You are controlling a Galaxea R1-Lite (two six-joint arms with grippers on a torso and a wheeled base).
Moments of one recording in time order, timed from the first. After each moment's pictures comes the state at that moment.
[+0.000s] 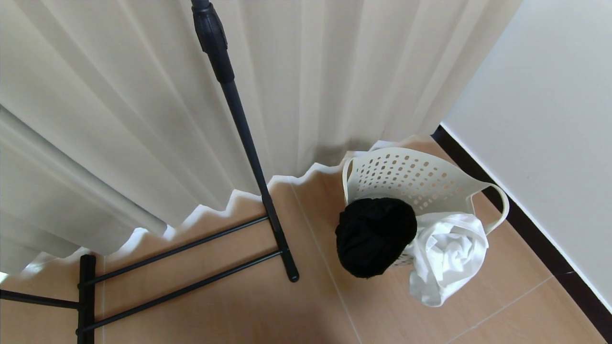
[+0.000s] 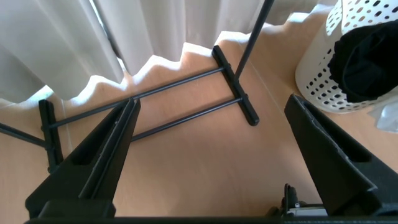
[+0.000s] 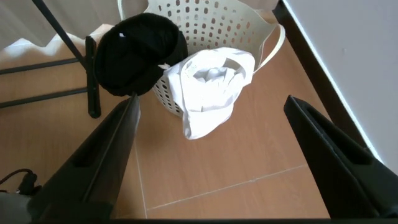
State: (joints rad) left arm -0.01 0.00 -0.03 0.06 -0.03 -0.02; right arm 0.01 0.00 -0.02 0.05 0.07 -0.05
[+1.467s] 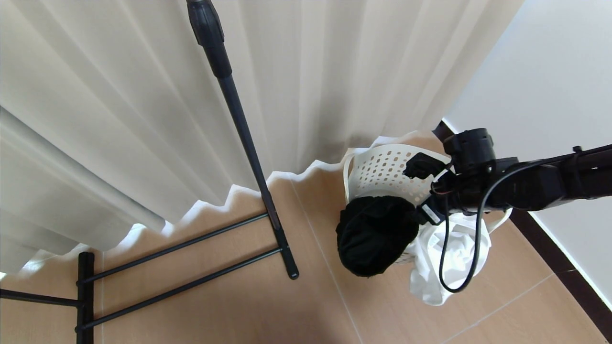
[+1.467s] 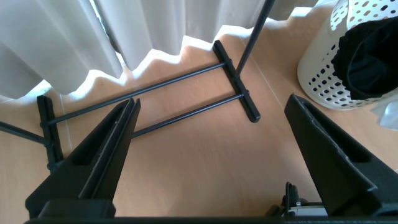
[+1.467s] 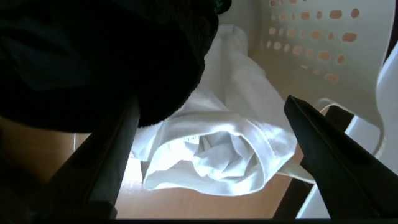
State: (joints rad) left arm -0.01 0.00 -0.03 0.06 -0.02 -0.02; right arm 0.25 1.99 -1.27 0.05 -0.19 -0.44
